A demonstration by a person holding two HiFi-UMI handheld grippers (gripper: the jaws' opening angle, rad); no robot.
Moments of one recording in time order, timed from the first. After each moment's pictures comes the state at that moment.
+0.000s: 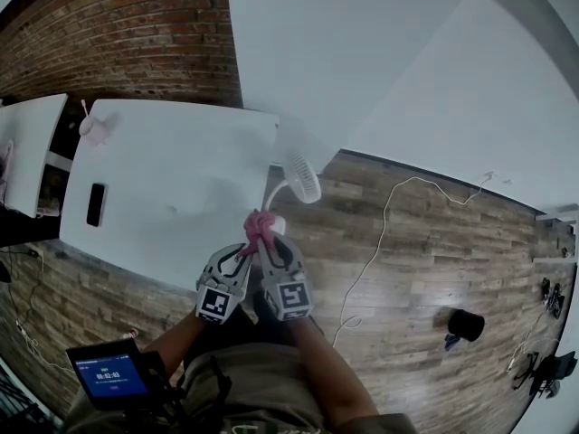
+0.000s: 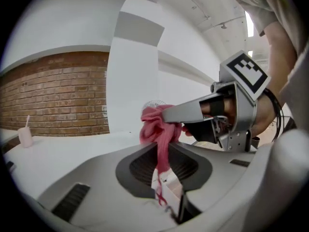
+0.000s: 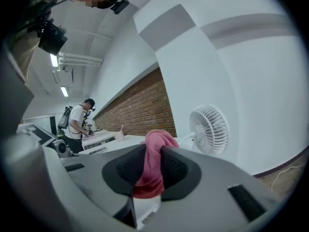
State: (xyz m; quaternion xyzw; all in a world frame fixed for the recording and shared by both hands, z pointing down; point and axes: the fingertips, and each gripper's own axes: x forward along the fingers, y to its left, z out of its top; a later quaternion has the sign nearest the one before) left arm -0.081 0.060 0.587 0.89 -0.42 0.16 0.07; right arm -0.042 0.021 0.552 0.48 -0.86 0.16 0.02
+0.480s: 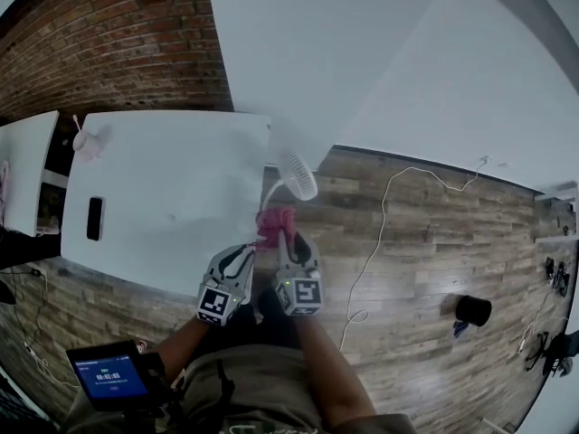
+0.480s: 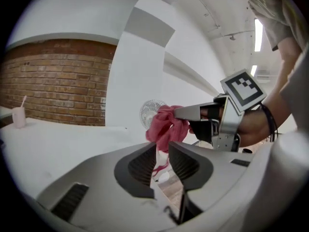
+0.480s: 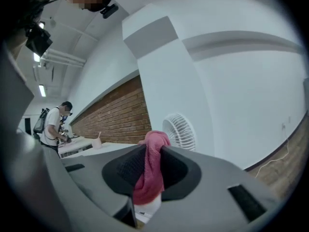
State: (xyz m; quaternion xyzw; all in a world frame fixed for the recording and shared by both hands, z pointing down) left arm -0.086 0.061 0.595 0.90 -0.40 0.13 0.12; right arm 0.012 0.008 0.551 0.59 -0.79 0.14 0.00
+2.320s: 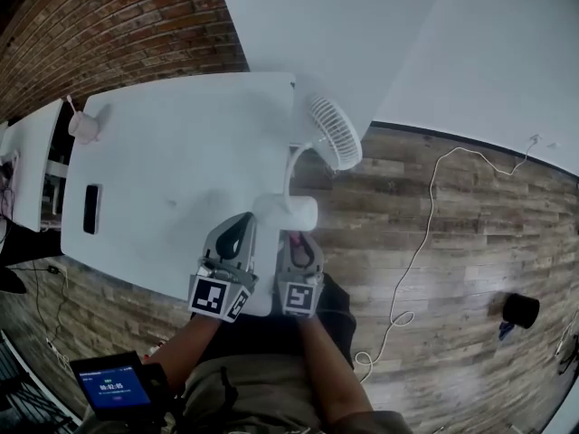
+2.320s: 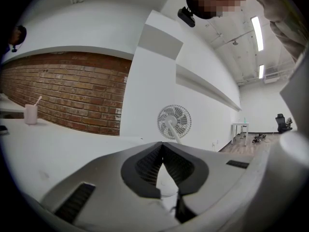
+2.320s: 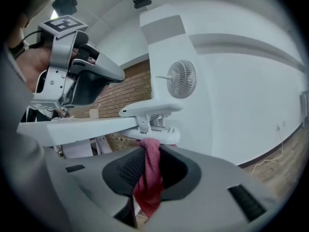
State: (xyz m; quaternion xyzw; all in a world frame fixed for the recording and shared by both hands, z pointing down) left arm -0.125 0.003 0.611 0.87 -0.49 0.04 0.05; right arm -0.043 0.035 0.752 0.62 -0.78 0.09 0.03
